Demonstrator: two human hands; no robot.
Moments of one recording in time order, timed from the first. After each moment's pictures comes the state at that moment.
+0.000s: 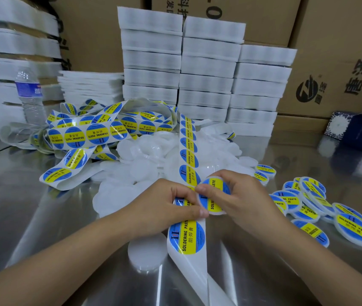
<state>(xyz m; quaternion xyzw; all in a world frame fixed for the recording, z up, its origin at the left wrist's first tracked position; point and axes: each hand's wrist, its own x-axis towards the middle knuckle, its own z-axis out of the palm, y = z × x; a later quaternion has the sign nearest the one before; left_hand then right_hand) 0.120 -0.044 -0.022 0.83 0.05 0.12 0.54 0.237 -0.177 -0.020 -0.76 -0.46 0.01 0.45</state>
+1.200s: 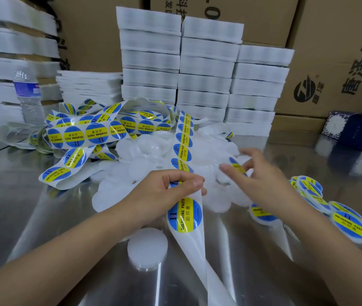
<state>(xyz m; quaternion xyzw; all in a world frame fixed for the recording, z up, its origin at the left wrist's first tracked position) 0.123 -0.041 -0.020 0.75 0.04 0.17 0.63 0.272 -0.192 -0.006 -0.85 -0.35 -0.06 0.38</state>
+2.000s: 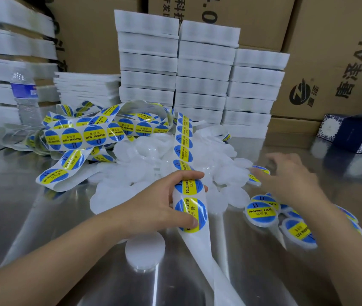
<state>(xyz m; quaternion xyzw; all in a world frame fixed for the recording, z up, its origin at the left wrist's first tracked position) 0.120 -0.036 -0.027 0.79 -0.01 0.10 0.61 0.304 -0.218 0.005 -0.95 -0.21 -0.13 0.21</state>
